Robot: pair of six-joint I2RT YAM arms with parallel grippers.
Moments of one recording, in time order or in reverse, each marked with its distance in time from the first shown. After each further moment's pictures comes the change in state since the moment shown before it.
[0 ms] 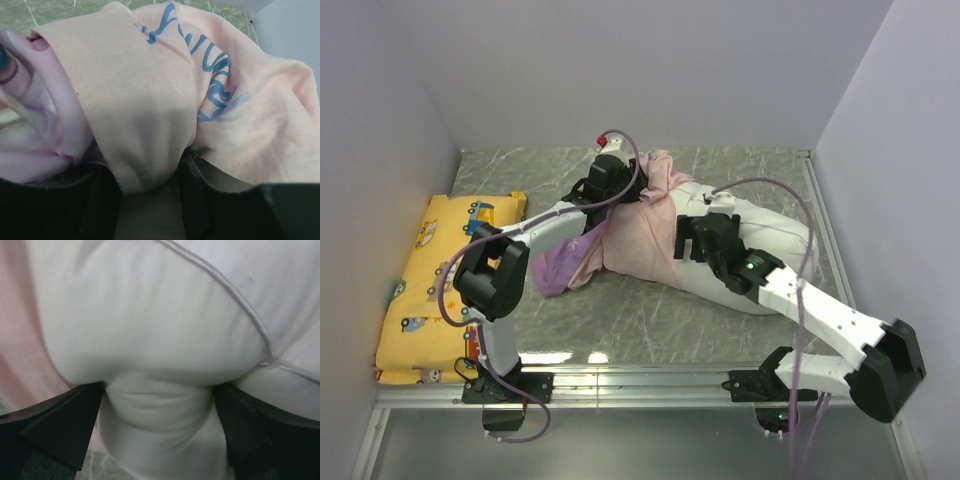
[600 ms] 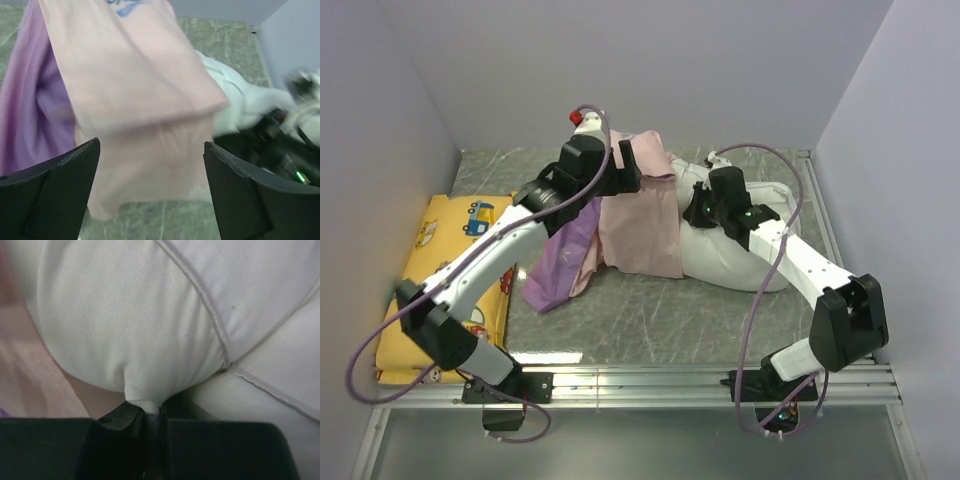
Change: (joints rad) left arm -0.077 -0.366 0.186 -0.571 -0.240 0.073; right arm -0.272 0.307 0.251 0.021 -0.445 -0.057
